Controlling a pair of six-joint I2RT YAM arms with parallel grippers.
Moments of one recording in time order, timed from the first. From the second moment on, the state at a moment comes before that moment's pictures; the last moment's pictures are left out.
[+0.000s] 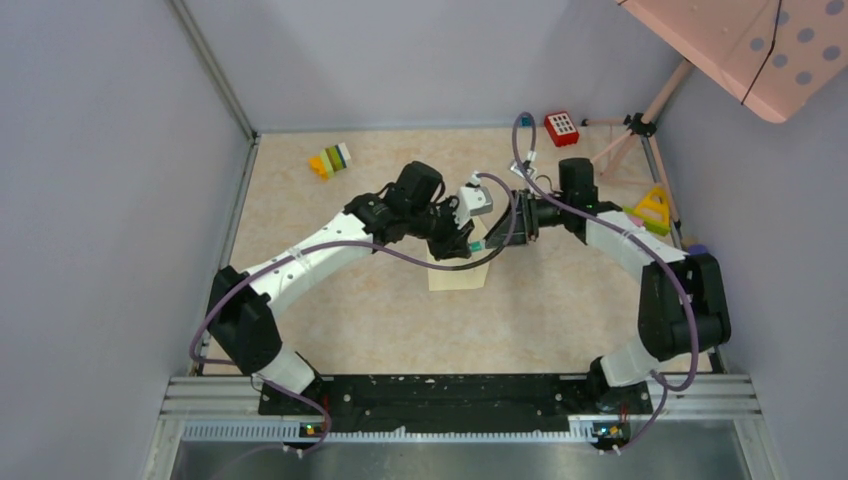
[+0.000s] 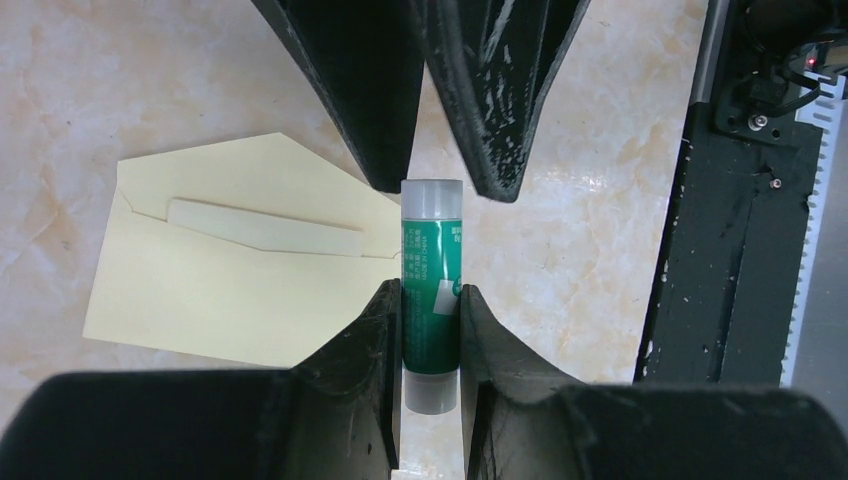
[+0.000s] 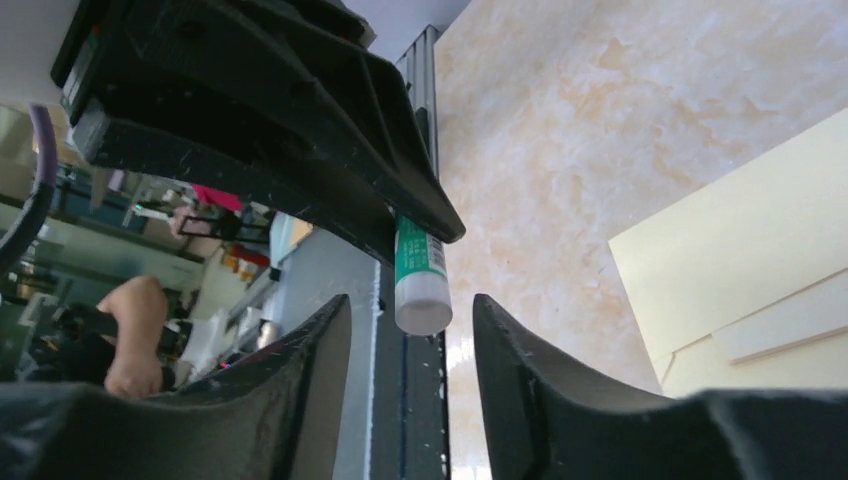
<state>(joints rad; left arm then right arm) -0.76 1.56 1.37 -0.54 0.51 0.29 0.22 1.56 0.98 -0.05 -1.42 0.26</state>
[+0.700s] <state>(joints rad) -0.76 1.66 1.37 -0.63 0.89 0.30 0.20 0.99 0.49 0.26 -1.37 -0.58</state>
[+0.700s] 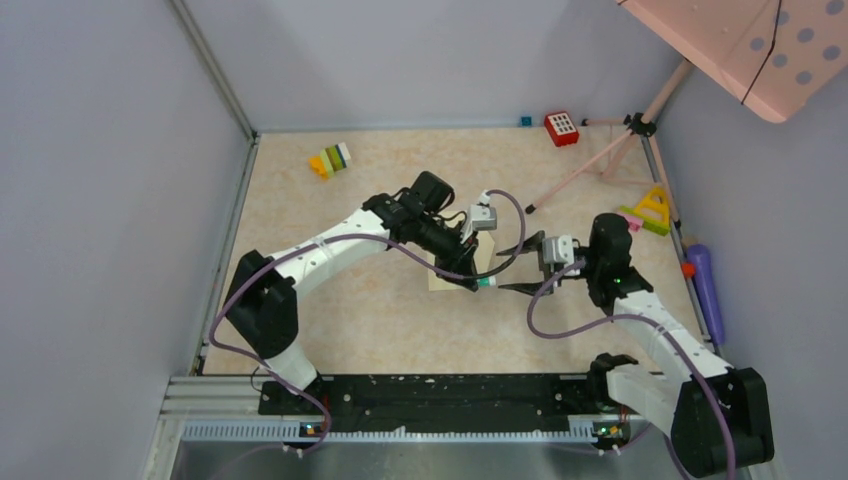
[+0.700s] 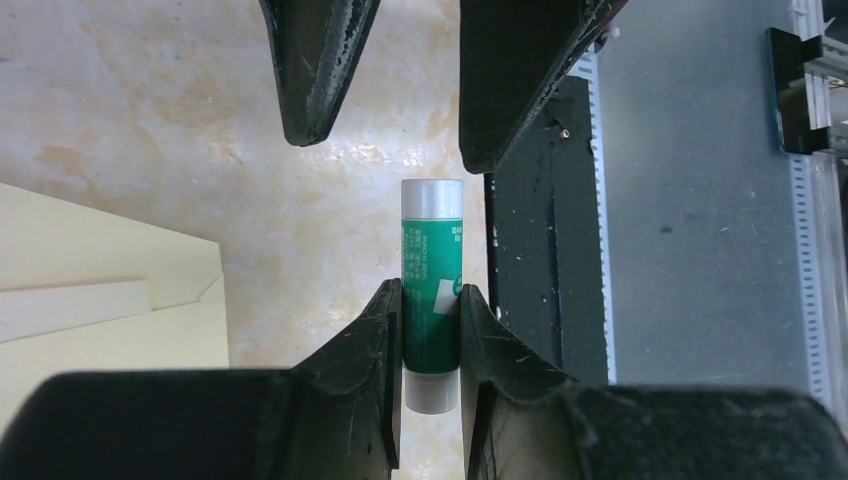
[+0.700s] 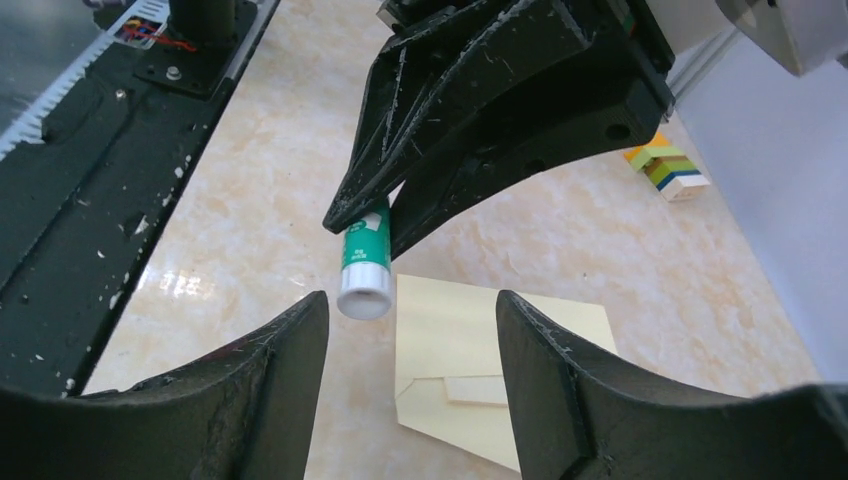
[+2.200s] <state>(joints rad) -0.76 1.66 1.38 -0.64 0.80 0.28 0.27 1.18 0.64 -0.02 -1.36 -0.54</state>
